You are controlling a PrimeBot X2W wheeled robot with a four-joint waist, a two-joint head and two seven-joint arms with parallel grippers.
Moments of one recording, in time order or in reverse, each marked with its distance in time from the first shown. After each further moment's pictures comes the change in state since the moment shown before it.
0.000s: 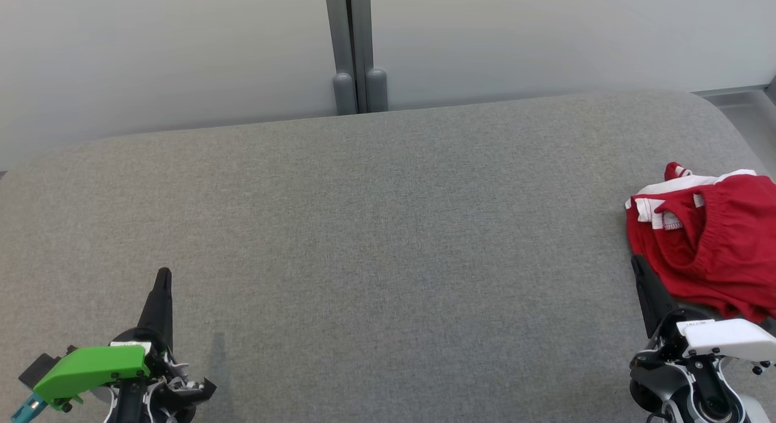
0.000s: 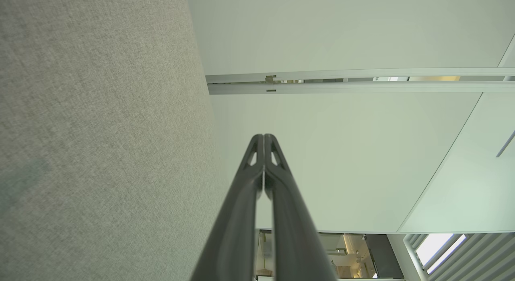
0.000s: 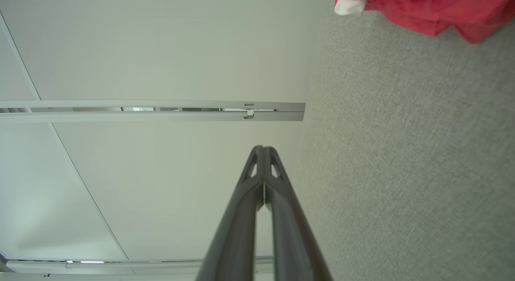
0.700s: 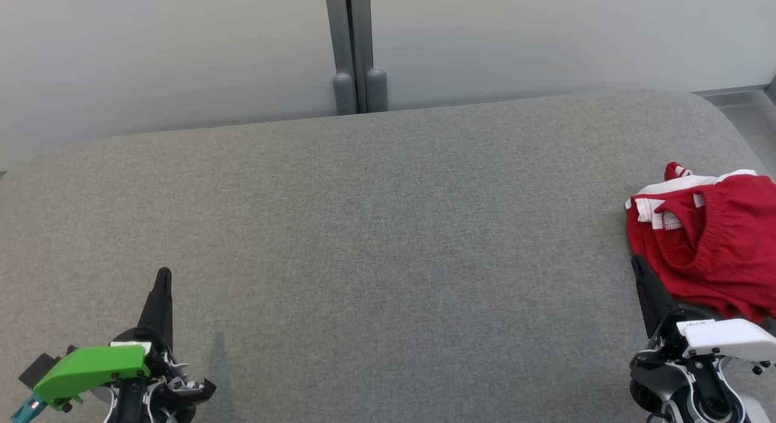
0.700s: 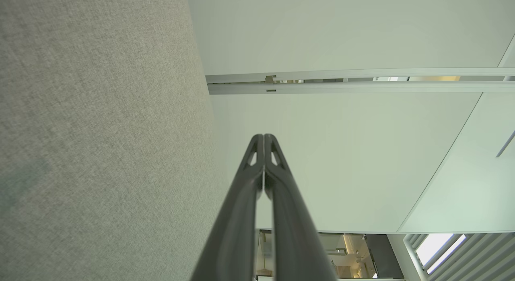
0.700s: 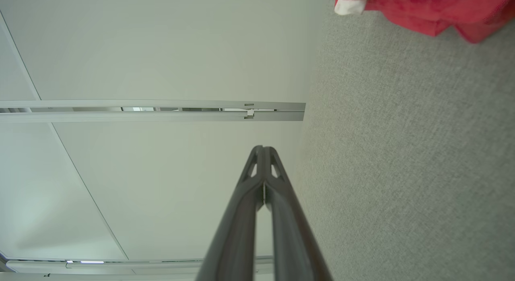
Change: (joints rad) left arm 0.000 0.000 0.000 0.000 0.000 0.000 0.000; right arm 0.000 0.000 0.000 0.000 0.000 0.000 0.000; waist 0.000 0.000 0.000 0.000
